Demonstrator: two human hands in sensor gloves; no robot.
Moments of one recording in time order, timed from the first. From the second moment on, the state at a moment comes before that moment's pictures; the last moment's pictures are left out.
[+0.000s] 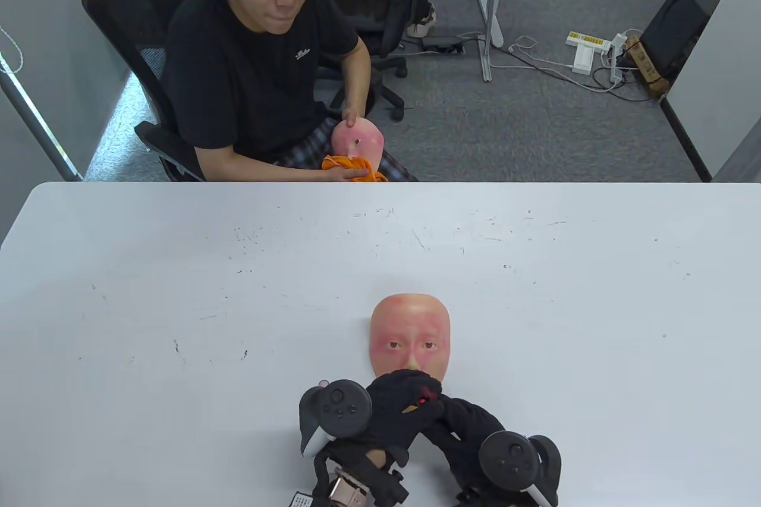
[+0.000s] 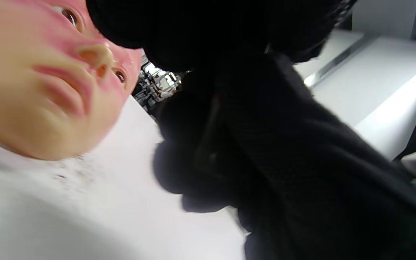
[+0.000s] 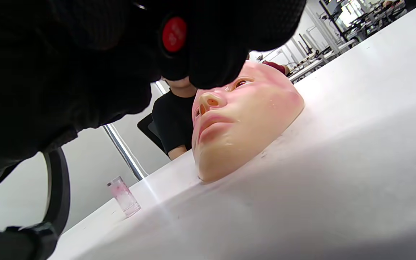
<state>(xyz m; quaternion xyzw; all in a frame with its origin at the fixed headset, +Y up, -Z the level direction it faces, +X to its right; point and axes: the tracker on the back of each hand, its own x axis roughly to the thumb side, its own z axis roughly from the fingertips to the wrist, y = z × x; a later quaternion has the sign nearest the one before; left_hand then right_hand) -0.066 -0.747 -0.261 -0.02 -0.25 0.51 0.82 0.134 -0.759 -0.212 0.15 -0.09 0.93 0.34</state>
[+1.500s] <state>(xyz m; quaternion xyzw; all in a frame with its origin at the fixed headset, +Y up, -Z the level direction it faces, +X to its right) -0.062 -0.774 -0.271 -0.07 -0.30 0.63 0.71 0.144 -0.758 -0.217 0.14 -0.09 0.89 0.43</state>
